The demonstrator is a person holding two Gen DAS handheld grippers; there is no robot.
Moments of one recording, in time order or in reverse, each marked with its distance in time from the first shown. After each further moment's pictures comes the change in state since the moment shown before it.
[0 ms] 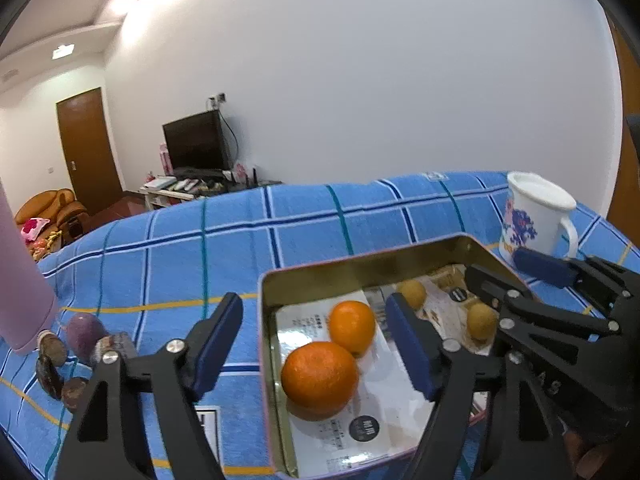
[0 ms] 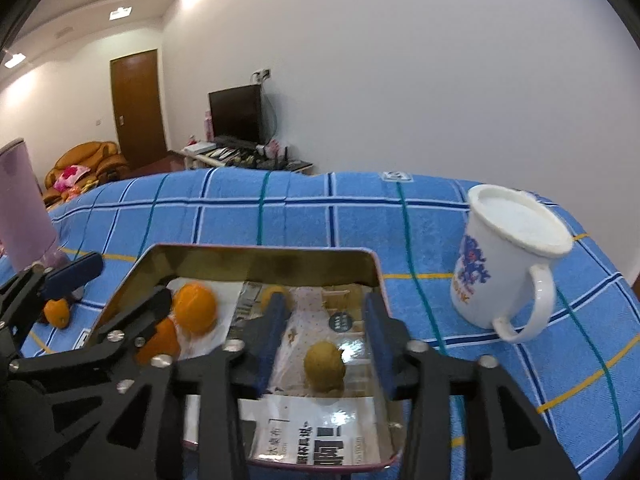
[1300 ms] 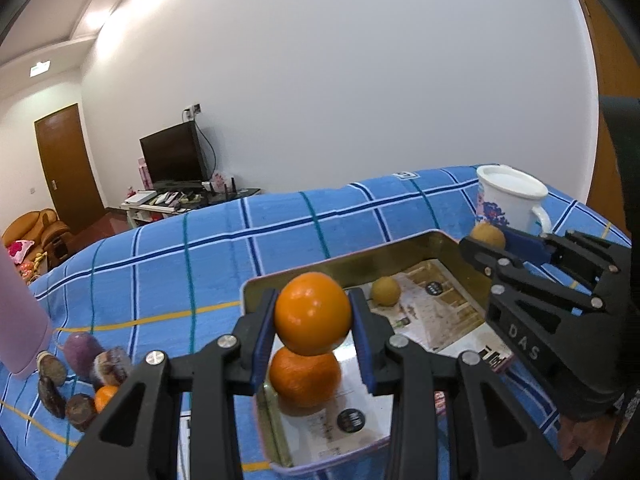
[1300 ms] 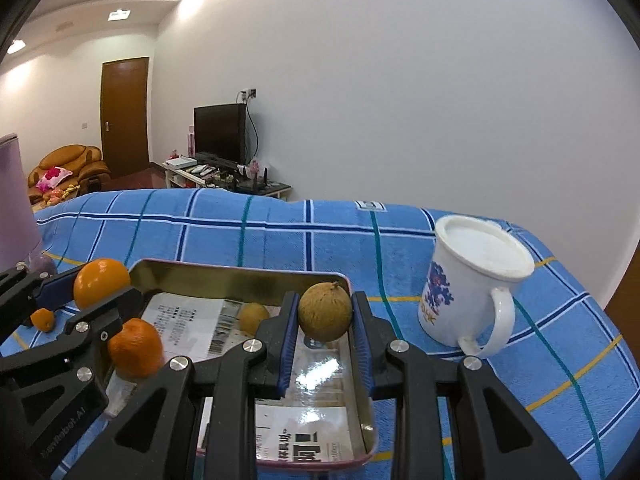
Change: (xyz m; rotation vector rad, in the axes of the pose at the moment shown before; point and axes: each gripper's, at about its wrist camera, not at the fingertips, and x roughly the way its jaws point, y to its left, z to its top) left arm -0.006 -0.013 0.003 0.084 0.003 -0.079; right arm -0.015 0.002 0.002 -0.035 -0.074 -0.086
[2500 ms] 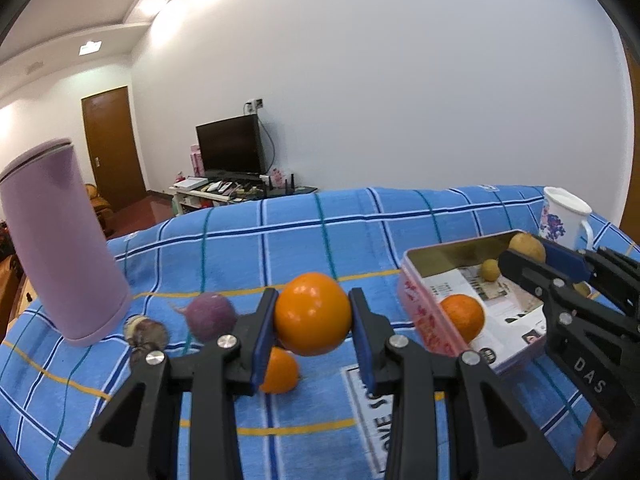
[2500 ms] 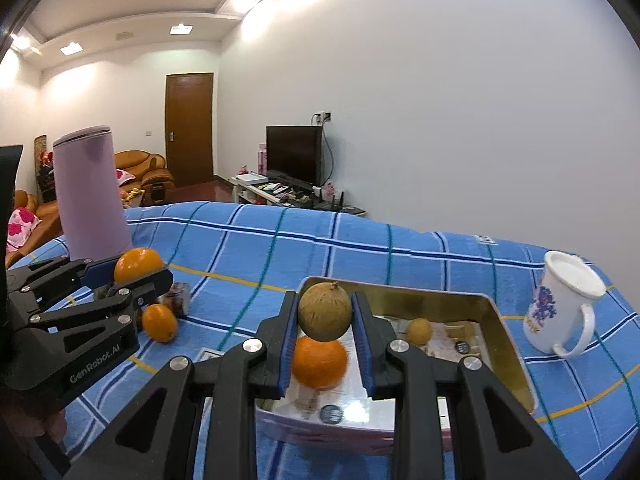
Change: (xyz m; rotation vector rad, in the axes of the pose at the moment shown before) left arm -0.052 0.118 -0.035 -0.108 -0.026 0.131; right arm -0.050 0.109 -0.004 -0.079 -0.108 0.215
